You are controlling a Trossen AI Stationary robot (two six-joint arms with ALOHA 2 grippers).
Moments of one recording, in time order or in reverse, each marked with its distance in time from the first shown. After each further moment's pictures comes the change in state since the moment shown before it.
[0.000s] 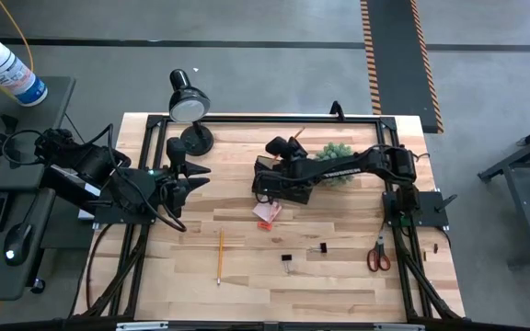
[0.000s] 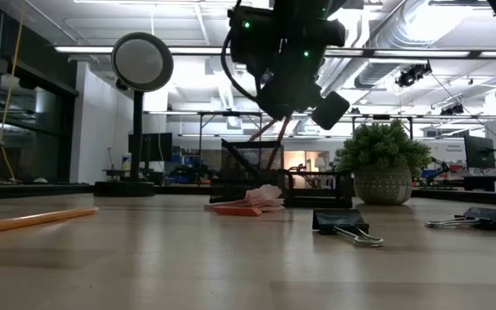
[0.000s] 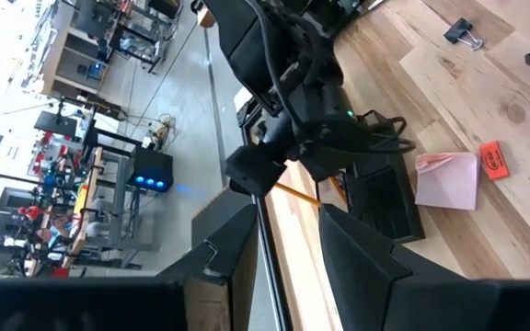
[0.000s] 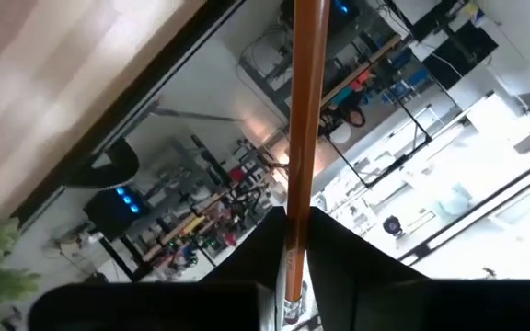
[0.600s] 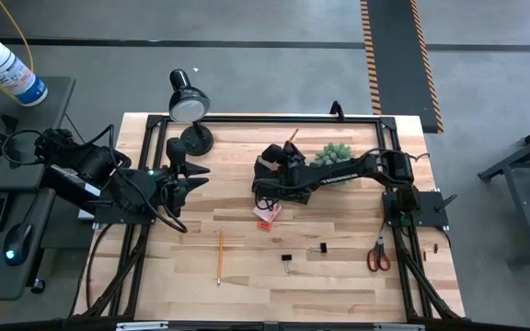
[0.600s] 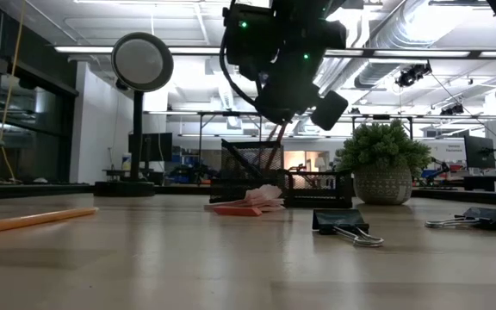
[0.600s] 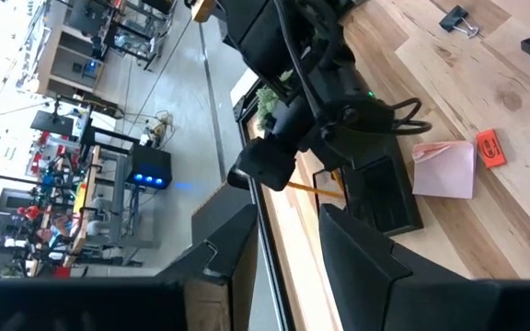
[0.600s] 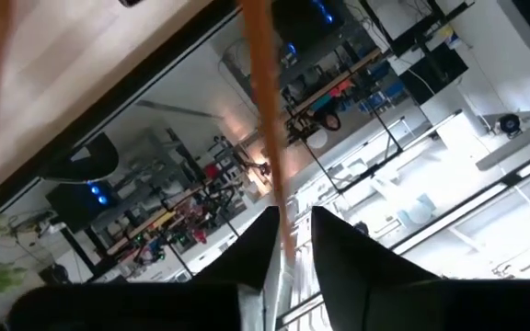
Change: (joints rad) left arm 0.000 0.000 0.000 -0.028 0.000 0.001; right arm 0.034 0.040 0.004 0.032 0.018 -0.055
